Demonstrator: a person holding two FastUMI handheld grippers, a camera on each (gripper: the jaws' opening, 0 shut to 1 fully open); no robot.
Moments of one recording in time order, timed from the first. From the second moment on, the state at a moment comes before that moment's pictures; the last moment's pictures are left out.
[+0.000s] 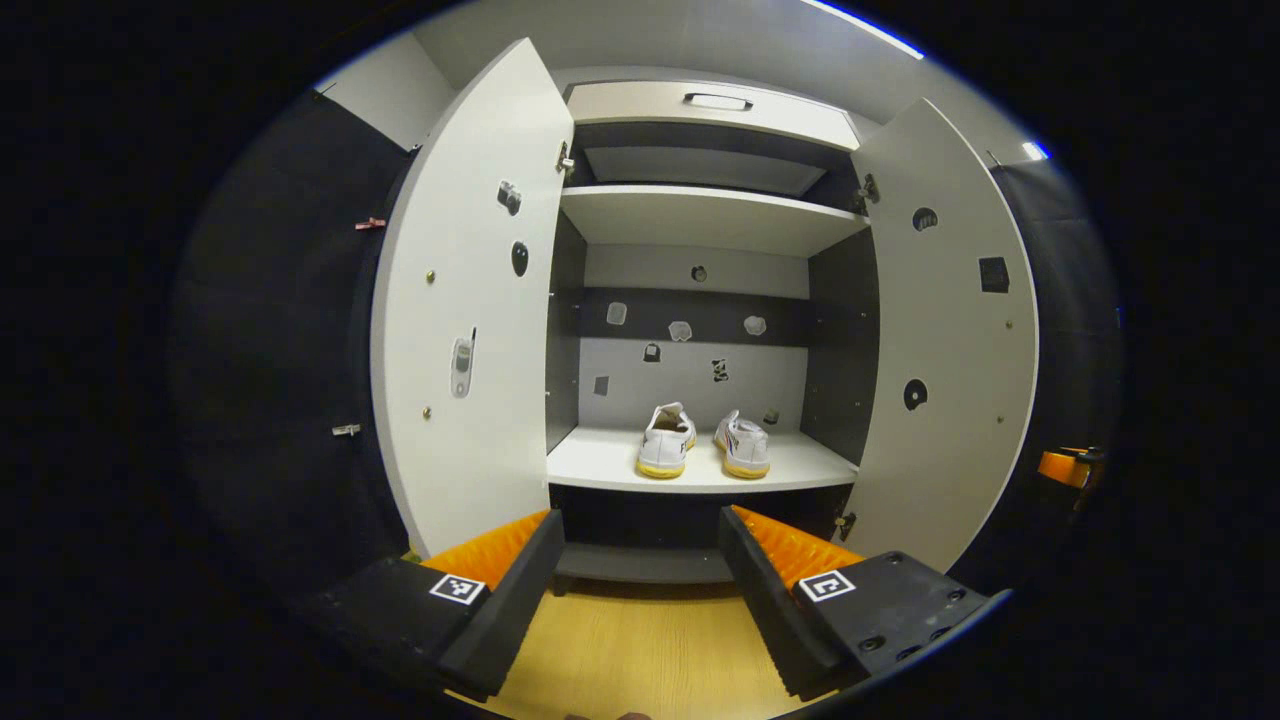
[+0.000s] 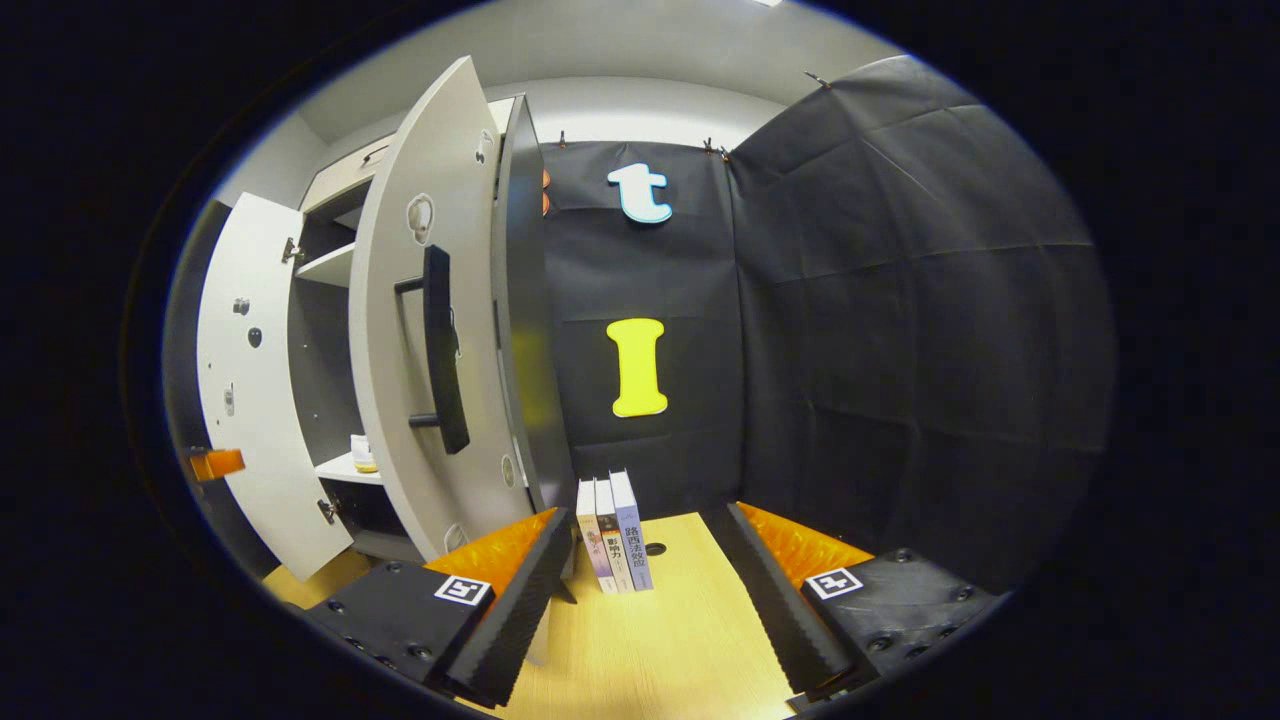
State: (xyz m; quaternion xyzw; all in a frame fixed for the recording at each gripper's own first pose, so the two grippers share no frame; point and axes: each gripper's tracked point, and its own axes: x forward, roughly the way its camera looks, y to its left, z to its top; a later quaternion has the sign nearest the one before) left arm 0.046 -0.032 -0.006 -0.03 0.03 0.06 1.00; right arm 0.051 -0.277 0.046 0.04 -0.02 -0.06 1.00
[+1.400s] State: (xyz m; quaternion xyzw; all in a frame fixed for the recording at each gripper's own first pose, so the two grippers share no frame) left arm 0.027 -0.005 -0.054 -0.06 0.09 0.04 0.99; right arm 0.114 -0.193 0.152 0.01 -0.04 -0.01 1.00
